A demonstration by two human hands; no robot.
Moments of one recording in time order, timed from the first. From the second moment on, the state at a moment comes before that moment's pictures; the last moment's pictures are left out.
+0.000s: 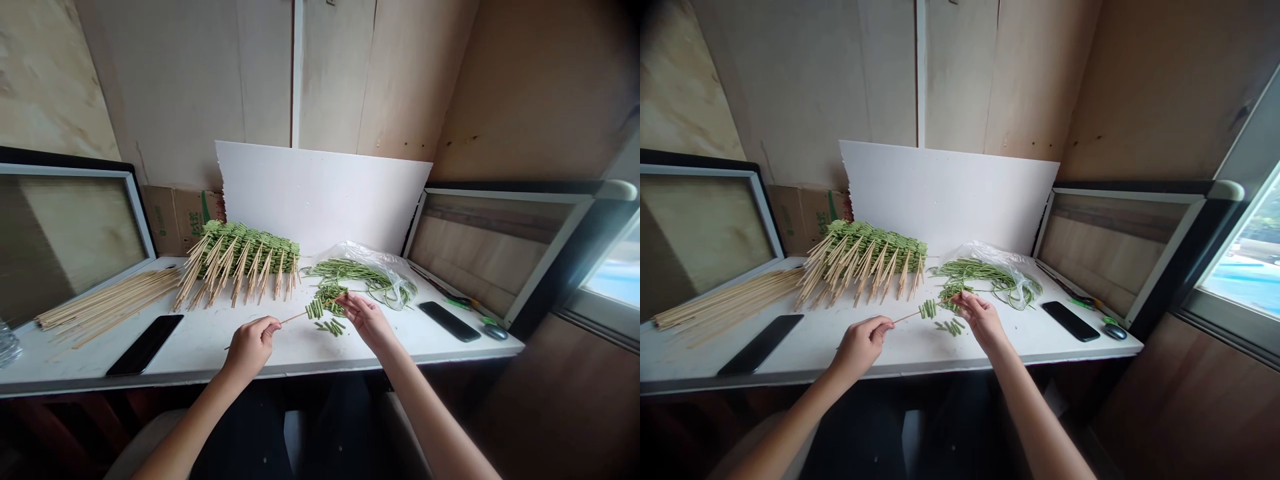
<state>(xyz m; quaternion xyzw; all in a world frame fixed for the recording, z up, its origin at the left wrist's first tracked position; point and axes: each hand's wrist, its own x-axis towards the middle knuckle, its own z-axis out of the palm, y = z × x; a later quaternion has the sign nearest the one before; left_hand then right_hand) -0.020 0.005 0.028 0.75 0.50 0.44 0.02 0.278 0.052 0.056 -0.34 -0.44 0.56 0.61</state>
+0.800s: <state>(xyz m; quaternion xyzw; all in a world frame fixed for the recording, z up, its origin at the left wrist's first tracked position) -0.011 -0.003 0.027 0.75 0.46 0.47 -0.04 0.251 0.037 0.054 -0.34 -0.45 0.51 0.65</state>
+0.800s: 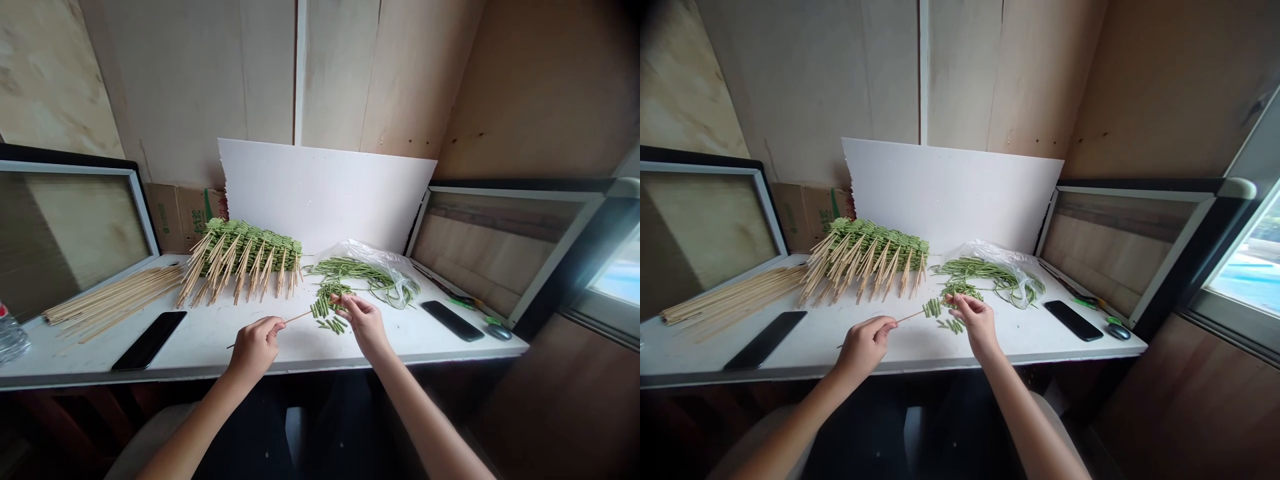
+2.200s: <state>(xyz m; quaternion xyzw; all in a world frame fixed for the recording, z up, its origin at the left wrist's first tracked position) -0.019 0.007 0.025 0.73 0.52 0.43 0.03 0.293 0.072 0.020 -0.48 -0.61 0.35 0.52</state>
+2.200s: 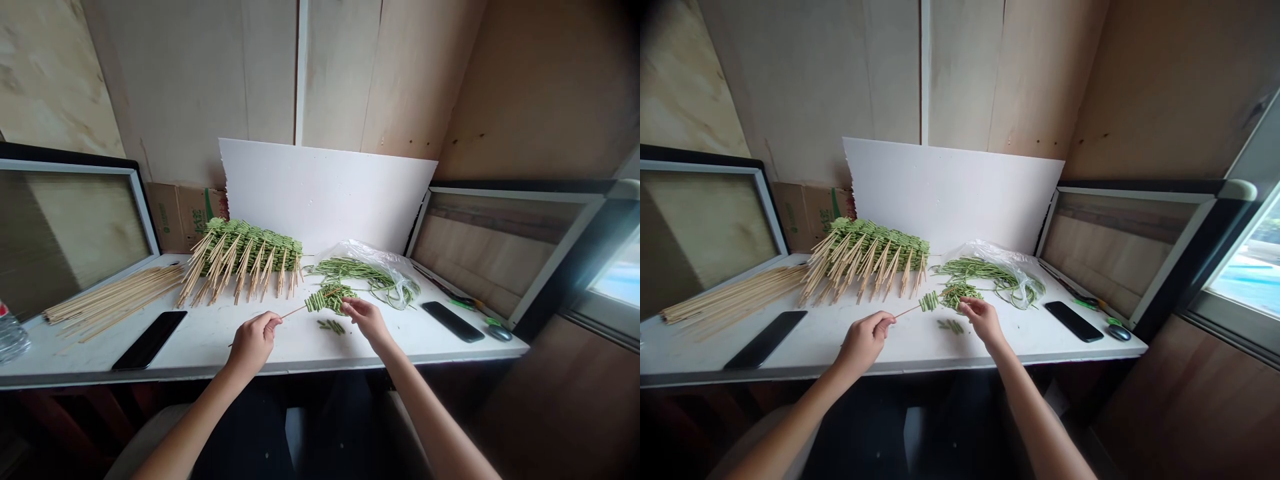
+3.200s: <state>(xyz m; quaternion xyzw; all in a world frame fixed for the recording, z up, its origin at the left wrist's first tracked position) -0.018 0.007 0.022 0.74 0.50 0.45 0.02 0.274 0.051 0.056 -0.35 -0.48 0.51 0.62</state>
